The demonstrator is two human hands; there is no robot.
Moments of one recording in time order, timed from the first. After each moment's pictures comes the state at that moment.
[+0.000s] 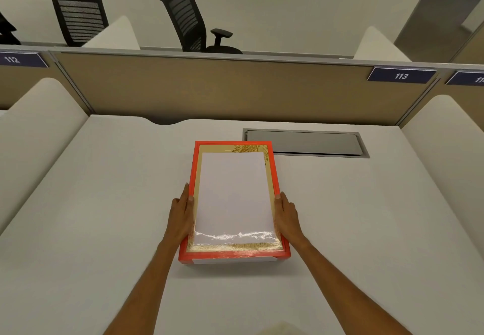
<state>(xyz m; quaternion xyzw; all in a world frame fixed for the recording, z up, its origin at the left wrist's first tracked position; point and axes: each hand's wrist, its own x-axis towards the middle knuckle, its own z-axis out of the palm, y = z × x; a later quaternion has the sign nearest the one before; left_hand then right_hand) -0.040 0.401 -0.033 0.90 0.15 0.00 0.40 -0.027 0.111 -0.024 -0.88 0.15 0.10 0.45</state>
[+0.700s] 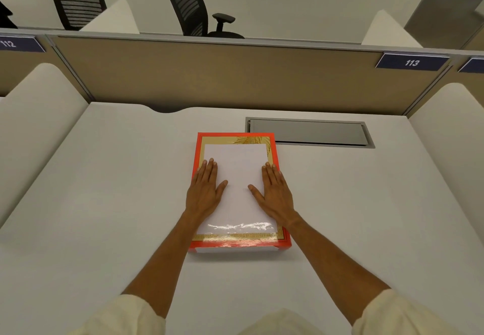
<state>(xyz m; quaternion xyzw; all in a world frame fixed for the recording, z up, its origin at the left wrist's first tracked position) -0.014 0.357 -0.008 0.99 -0.02 -0.02 0.15 -0.003 0.136 -0.020 -0.99 -0.08 0.07 0.13</state>
